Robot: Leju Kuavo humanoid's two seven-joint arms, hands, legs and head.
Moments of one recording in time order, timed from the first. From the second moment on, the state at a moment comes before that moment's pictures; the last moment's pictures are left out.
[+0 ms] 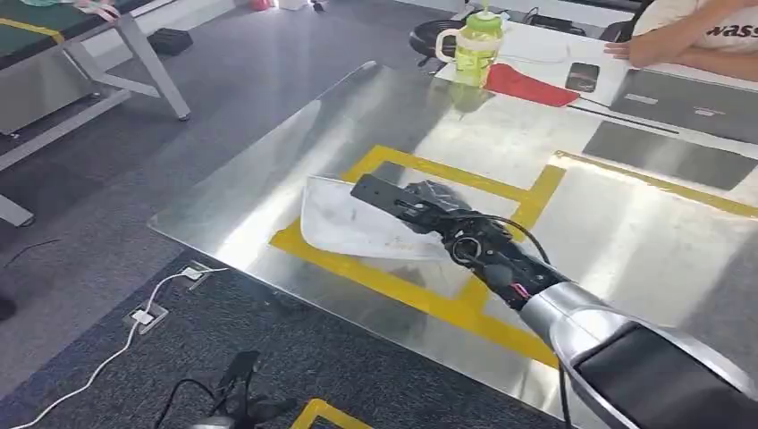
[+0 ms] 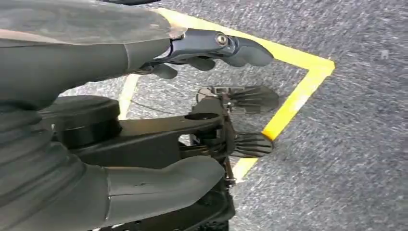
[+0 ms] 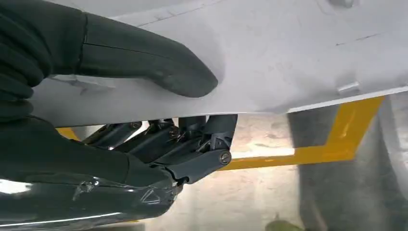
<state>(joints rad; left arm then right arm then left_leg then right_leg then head) -0.28 0.01 -1.06 -0.21 0.96 0.26 -0.09 -0.89 0.16 0.91 -0.35 0.22 -0.16 -0.16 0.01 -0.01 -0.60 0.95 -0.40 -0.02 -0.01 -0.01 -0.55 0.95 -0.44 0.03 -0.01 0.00</state>
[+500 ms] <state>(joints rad) -0.28 0.01 -1.06 -0.21 0.99 0.33 -0.11 -0.89 0.17 0.91 -0.35 0.23 -0.16 -0.16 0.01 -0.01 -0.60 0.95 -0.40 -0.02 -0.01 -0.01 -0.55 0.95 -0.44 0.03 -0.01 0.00</state>
